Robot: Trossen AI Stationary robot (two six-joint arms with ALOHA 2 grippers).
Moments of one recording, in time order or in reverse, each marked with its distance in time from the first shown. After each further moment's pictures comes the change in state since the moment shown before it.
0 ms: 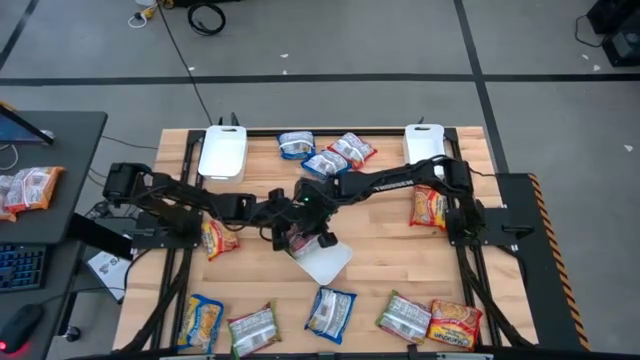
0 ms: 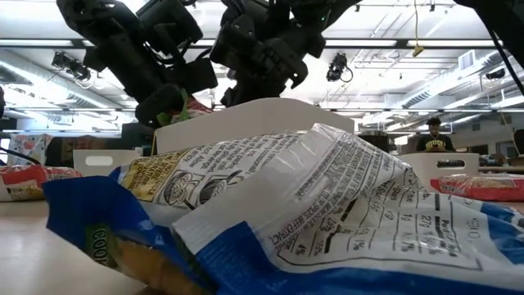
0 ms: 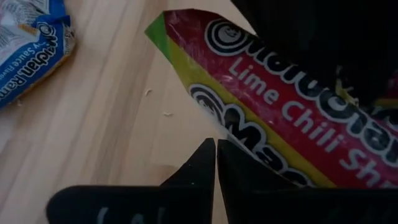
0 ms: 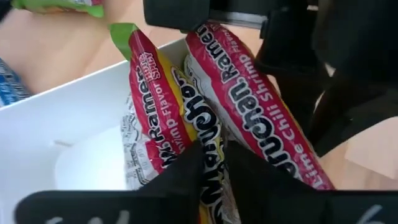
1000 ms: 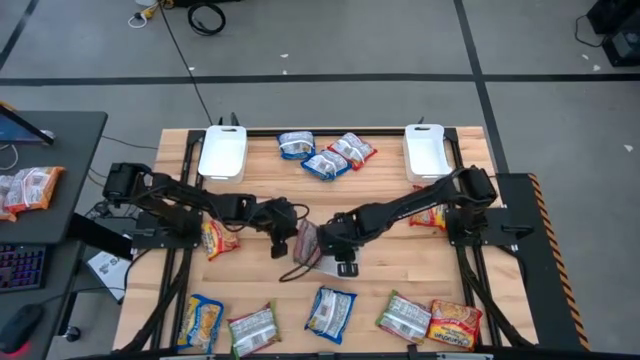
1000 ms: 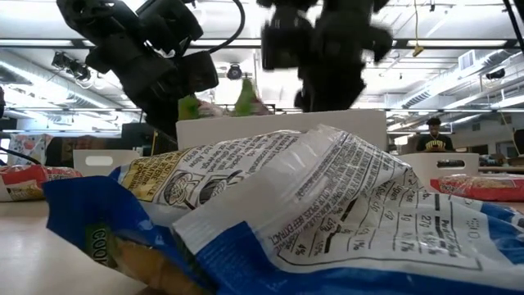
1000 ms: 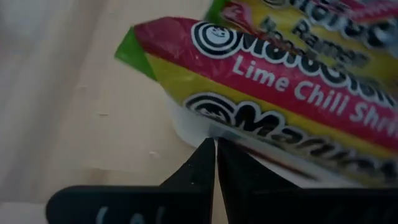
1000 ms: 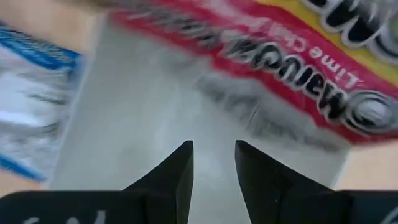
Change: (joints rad) left arm -0.001 0.001 0.002 0.018 0.219 -0.101; right arm 0.245 -0.135 -0.182 -0.226 0.303 0.570
